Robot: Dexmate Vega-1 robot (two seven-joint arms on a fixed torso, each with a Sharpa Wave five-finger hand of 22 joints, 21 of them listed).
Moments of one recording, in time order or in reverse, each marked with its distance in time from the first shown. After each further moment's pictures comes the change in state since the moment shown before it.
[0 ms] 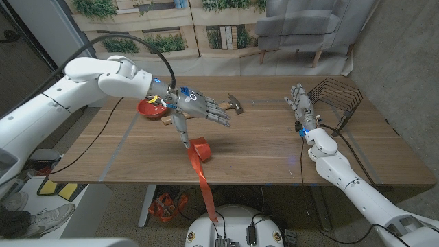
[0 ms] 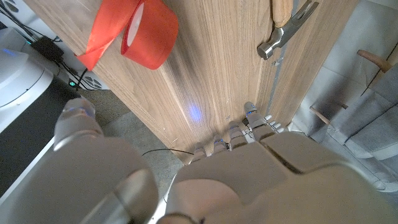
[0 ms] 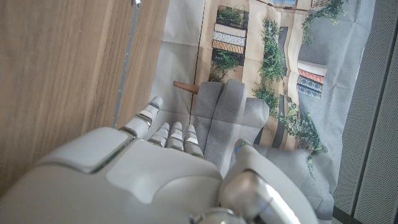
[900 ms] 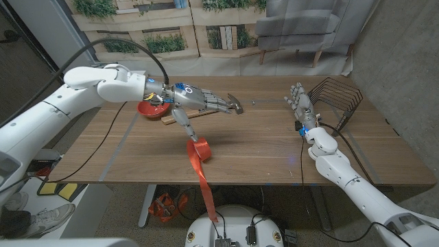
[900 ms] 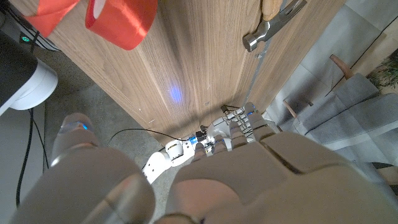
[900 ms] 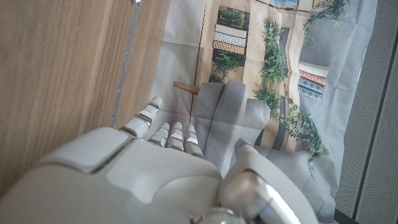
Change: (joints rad) left arm 0.032 -0.022 -0.012 0.126 0.010 0.018 0.201; left_hand -0.131 -0.031 0.069 -0.003 -0.042 0.004 0.004 -0.008 -0.005 -0.003 0.015 0.002 0.000 -0.005 0.005 0.004 0.000 -0.027 0.009 0.033 0.000; right arm 0.010 -0.003 -0.002 0.004 -0.001 -0.008 0.002; right_hand 0.000 0.000 0.000 0.000 0.000 0.000 0.000 0.000 0.000 0.000 0.000 0.000 0.000 0.000 0.000 0.000 0.000 -0.004 0.004 0.000 0.000
